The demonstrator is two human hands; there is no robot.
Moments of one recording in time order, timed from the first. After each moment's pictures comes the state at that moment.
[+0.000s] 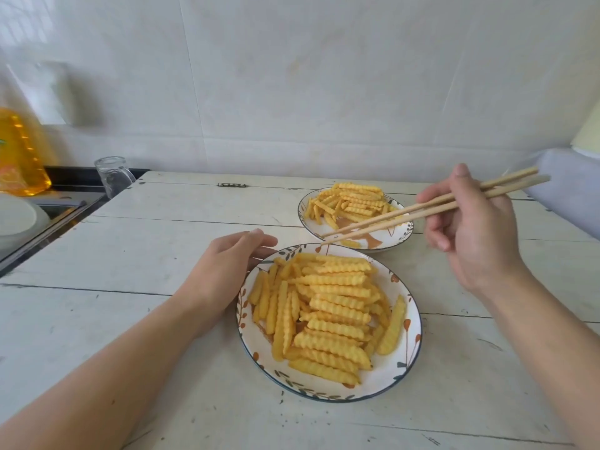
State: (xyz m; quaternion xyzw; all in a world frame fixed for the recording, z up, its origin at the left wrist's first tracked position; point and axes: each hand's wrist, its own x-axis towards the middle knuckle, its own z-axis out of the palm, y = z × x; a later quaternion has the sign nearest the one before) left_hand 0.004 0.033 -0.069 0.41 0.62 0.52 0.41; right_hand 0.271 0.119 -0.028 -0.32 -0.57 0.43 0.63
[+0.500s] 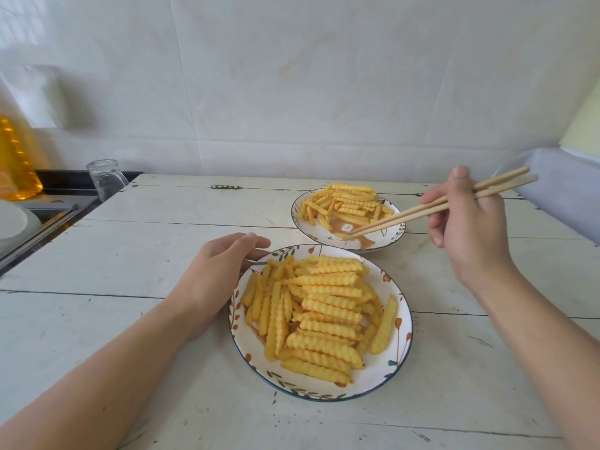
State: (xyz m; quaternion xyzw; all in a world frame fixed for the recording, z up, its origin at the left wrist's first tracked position) left_hand 0.005 0.032 -0.070 0.41 0.63 0.52 0.41; right_hand 0.281 0.128 -0.032 -0.39 -0.56 0.34 0.64
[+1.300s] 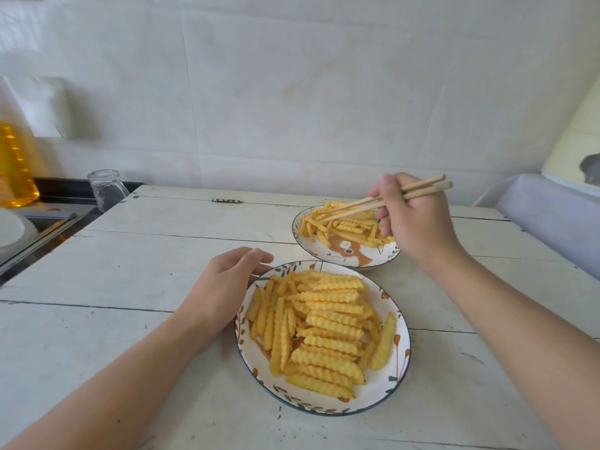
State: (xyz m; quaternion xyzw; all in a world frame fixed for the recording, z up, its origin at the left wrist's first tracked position) left_hand 0.002 0.033 -0.071 0.42 0.62 0.51 0.41; right_hand 0.241 0.144 -0.008 -0.39 -0.71 0.22 0.54
